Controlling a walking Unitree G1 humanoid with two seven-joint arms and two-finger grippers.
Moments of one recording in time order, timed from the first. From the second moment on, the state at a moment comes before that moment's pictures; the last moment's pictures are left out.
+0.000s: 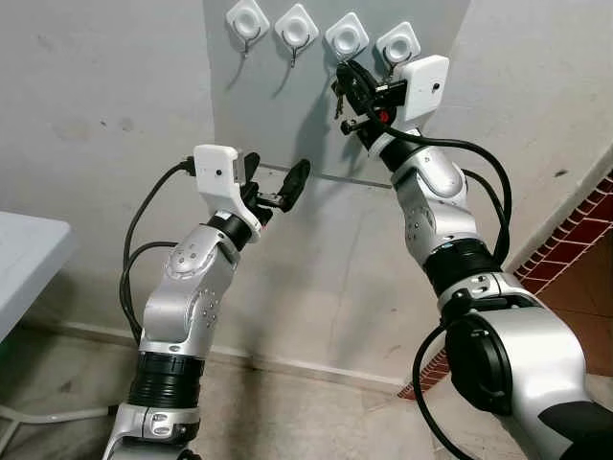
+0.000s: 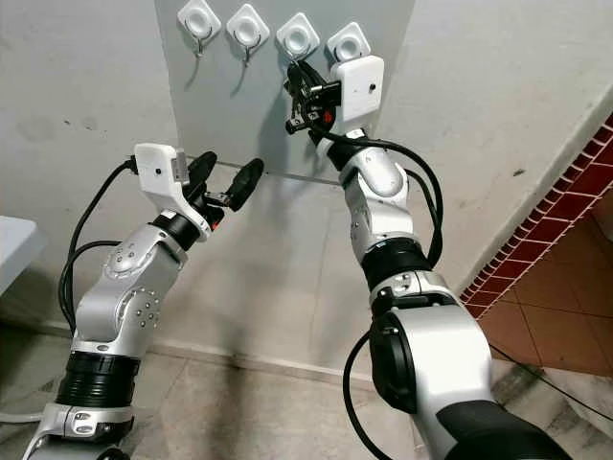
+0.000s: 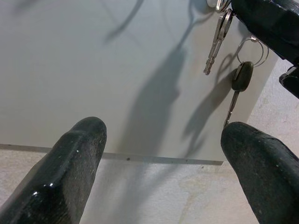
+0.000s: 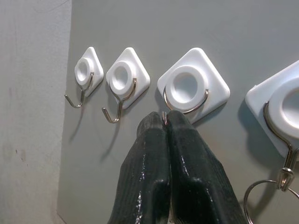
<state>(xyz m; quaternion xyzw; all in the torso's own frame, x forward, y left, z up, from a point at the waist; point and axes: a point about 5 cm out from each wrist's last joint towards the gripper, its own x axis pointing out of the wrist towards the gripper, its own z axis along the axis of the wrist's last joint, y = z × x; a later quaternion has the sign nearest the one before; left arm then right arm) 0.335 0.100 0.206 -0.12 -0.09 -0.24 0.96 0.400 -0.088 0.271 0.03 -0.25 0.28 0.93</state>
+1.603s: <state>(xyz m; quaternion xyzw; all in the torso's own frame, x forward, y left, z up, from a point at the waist) 0.334 0.100 0.207 -0.12 -0.09 -0.24 0.96 0.397 -0.087 0.274 -0.12 -0.27 0.26 0.92</state>
